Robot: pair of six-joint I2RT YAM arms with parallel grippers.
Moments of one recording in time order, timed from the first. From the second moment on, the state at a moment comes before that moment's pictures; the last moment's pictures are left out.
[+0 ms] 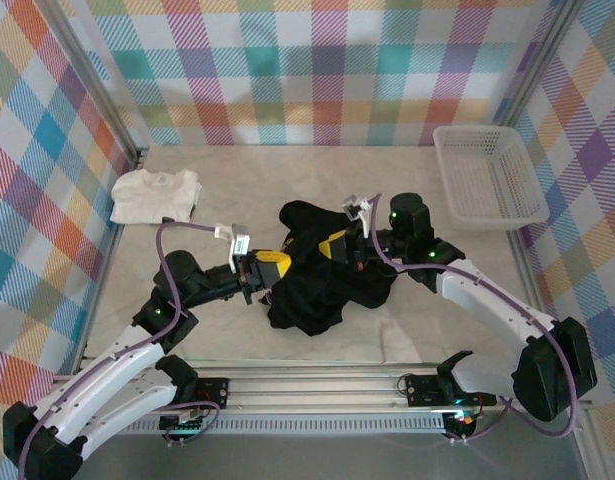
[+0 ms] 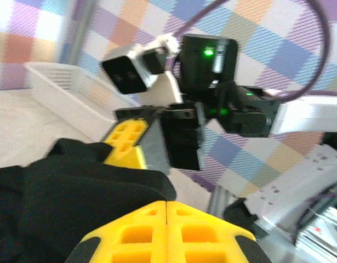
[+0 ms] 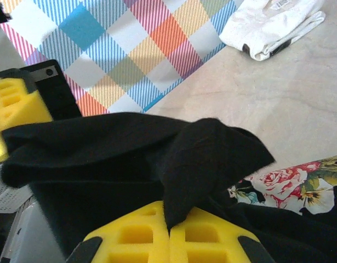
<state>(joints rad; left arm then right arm) -0.62 0.72 0.57 0.19 0.51 -0.47 0.54 1.22 0.86 -0.02 -0.87 0.32</state>
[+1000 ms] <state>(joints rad) -0.62 0.91 0.74 -0.19 0.15 -0.33 0.58 1.25 0.85 0.18 -0.92 0.41</state>
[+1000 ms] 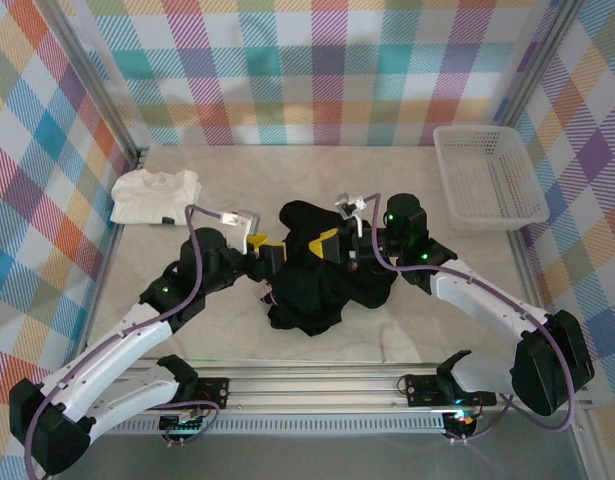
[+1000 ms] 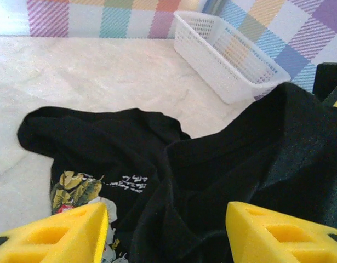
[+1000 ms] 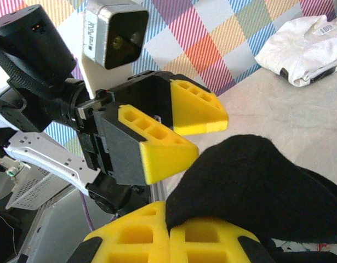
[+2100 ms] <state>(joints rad) -0.58 0.56 0.66 -0.01 0.23 -0.47 0.58 1.11 0.82 0.02 -0.73 0.26</state>
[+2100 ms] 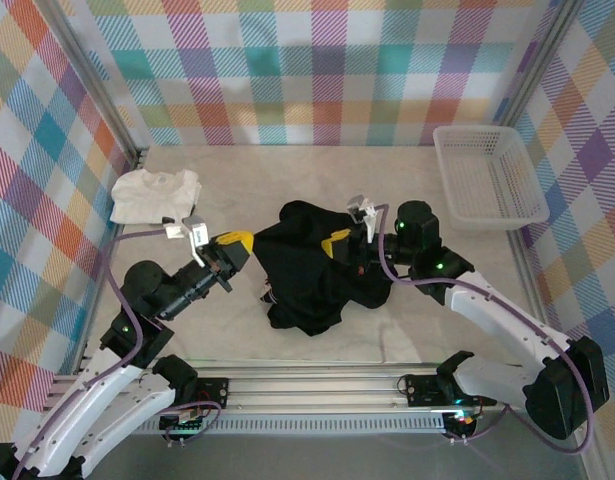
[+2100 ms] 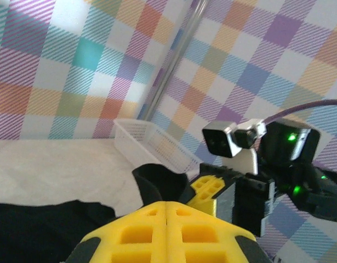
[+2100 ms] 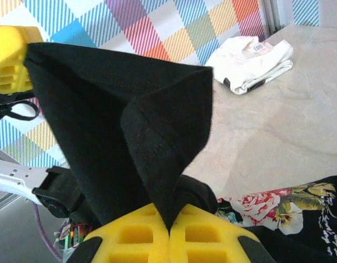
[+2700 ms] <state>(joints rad) -0.58 0.72 0.50 -0.09 0.29 -0.44 0.58 1.12 0.73 0.23 -0.87 0.29</state>
